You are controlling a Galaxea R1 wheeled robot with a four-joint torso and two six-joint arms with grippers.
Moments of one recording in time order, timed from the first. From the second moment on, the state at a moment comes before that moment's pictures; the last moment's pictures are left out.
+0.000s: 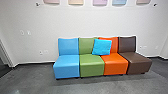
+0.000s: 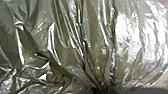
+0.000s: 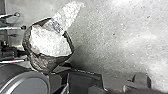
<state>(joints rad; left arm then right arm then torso) 1.09 2.89 -2.60 -0.44 0.40 0.01 -1.01 2.33 -1.82 0.47 -0.52 -0.14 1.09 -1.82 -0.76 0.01</state>
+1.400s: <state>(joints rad) 1.19 2.91 -2.60 -0.32 0.32 0.02 -1.15 2.49 -2.07 0.48 -0.49 -0.28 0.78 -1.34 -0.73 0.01</state>
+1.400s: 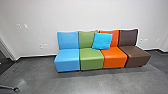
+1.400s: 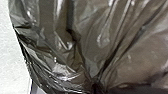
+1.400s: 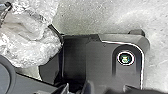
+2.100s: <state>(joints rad) 1.31 2.92 -2.61 -0.28 0.25 0.03 -1.20 2.58 -2.20 0.48 -0.46 -0.34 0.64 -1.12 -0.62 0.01</state>
